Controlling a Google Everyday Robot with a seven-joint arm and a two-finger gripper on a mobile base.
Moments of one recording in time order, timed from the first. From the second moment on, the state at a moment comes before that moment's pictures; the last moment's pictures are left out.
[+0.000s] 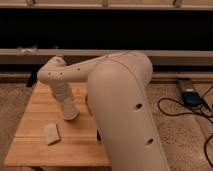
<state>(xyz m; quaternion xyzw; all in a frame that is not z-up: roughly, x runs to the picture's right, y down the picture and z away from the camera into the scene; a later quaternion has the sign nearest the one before) -0.210 0.075 0.785 -0.30 0.09 0.31 0.90</state>
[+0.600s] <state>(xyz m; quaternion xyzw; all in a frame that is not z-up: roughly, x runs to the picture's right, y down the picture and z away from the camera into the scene) -0.144 0.066 0.715 -0.28 0.09 0.35 0.89</state>
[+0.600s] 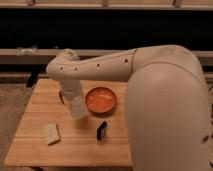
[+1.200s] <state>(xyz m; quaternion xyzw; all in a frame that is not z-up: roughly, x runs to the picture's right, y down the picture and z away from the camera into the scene) -0.089 0.072 0.668 -0.25 0.11 0.40 0.88</state>
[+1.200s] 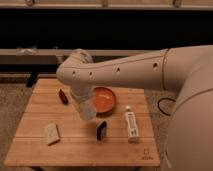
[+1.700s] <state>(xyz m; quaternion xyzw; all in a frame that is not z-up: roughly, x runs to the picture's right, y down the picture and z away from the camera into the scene) -0.056 0.086 0.655 -0.24 0.14 0.42 0.86</state>
